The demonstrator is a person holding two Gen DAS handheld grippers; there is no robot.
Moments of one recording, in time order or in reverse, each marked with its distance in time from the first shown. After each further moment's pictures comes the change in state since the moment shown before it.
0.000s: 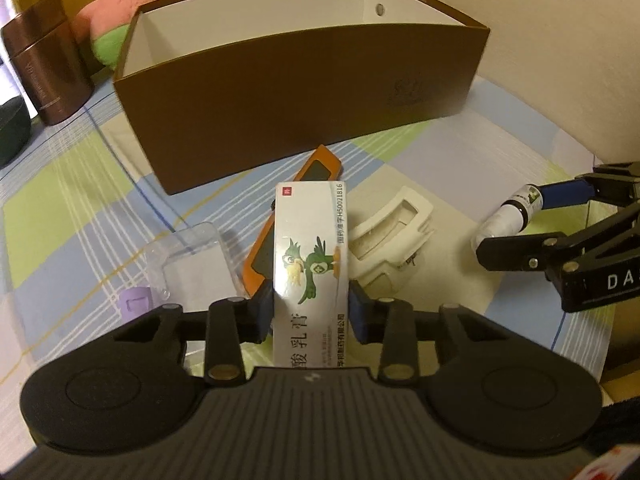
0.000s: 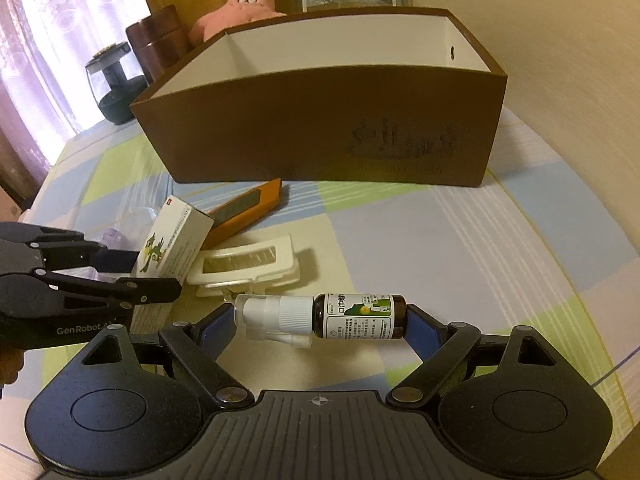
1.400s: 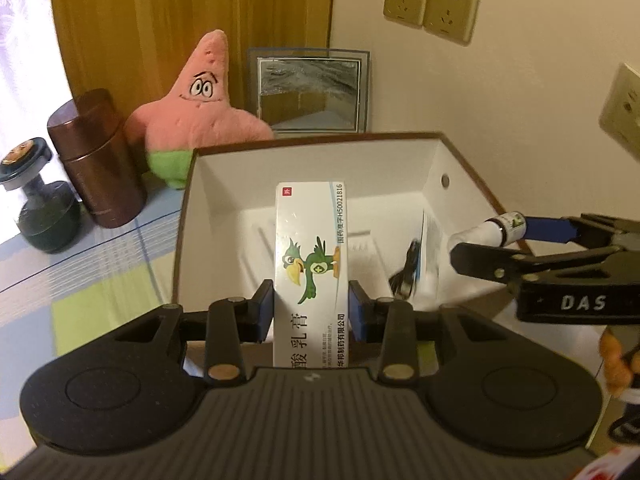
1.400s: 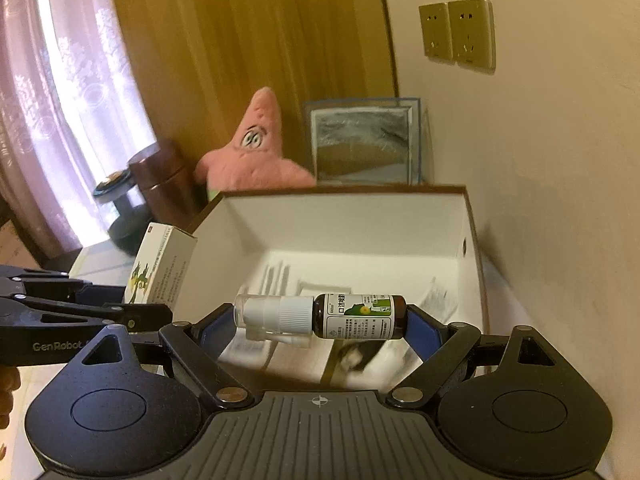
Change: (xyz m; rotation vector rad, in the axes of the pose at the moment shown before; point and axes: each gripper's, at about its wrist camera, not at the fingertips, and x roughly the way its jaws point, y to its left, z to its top) left arm -0.034 0.019 0.171 -0.188 -0.167 0.119; right arm -0.005 -0.043 0.170 -0.047 -0.250 0.091
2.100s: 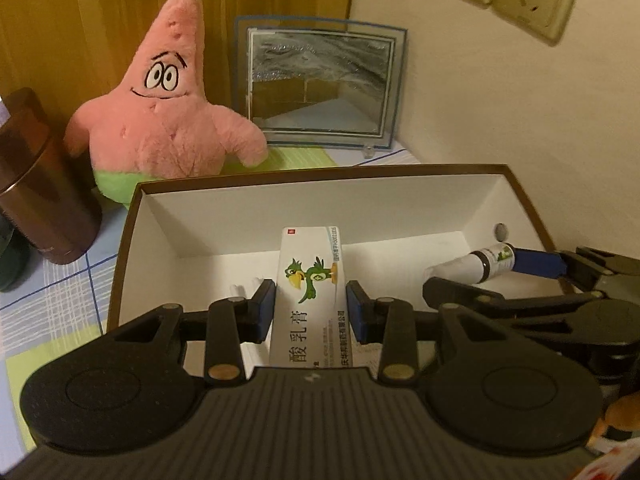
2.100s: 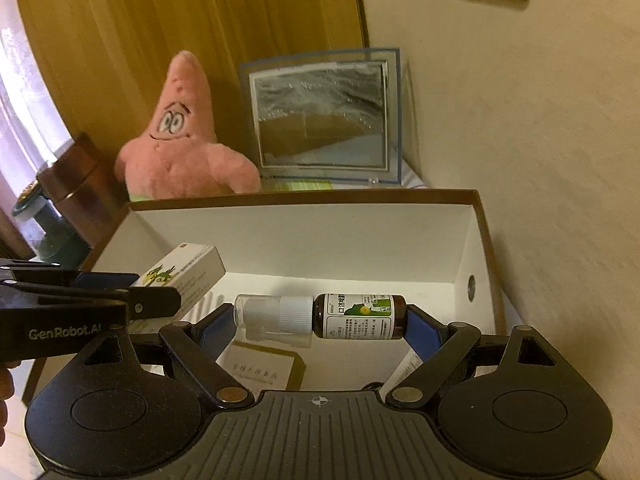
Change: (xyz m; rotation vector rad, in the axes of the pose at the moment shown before) left arm 0.136 0.007 0.079 -0.040 0.110 0.012; right arm 0.127 -0.059 0.054 0.055 0.141 -0.058
